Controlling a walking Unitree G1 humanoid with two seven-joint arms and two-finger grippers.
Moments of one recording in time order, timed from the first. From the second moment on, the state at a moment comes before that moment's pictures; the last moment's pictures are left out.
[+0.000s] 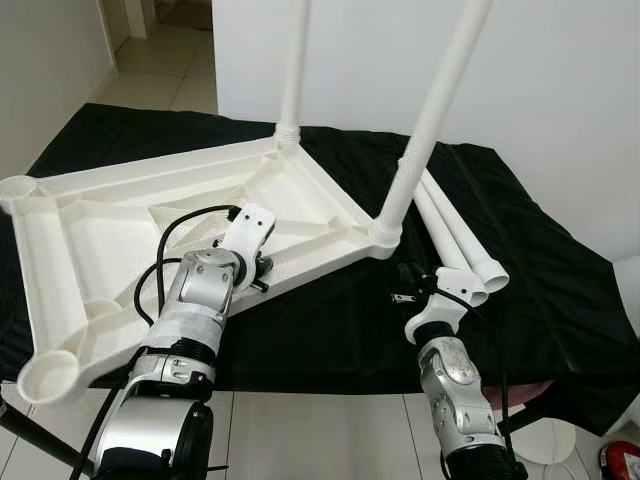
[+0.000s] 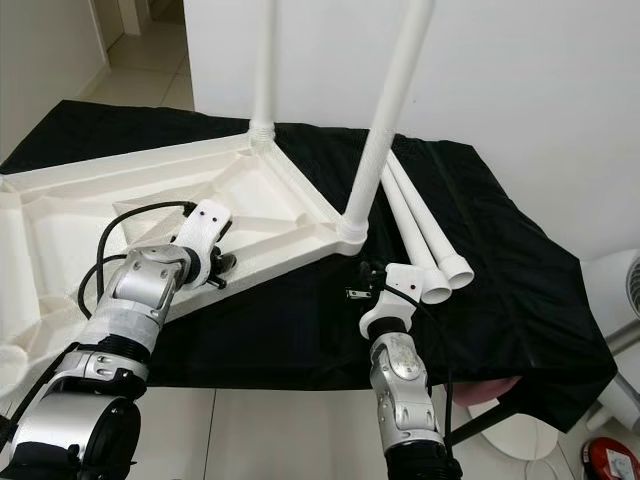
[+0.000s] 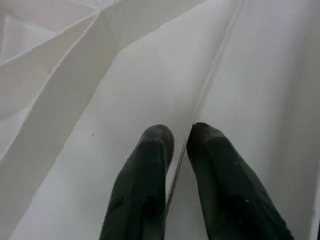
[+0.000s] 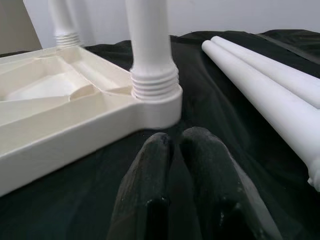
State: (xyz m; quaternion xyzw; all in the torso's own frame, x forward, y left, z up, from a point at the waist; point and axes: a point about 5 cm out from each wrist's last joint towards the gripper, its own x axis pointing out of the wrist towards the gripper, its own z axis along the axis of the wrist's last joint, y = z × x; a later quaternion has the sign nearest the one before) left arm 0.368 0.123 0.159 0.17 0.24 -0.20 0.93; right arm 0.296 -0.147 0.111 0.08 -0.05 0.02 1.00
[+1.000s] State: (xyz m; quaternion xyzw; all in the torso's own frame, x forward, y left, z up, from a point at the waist) left arm 0.366 0.090 0.201 0.17 0.06 -0.25 0.95; right arm 0.297 -0.146 0.110 0.09 -0.05 0.01 0.99
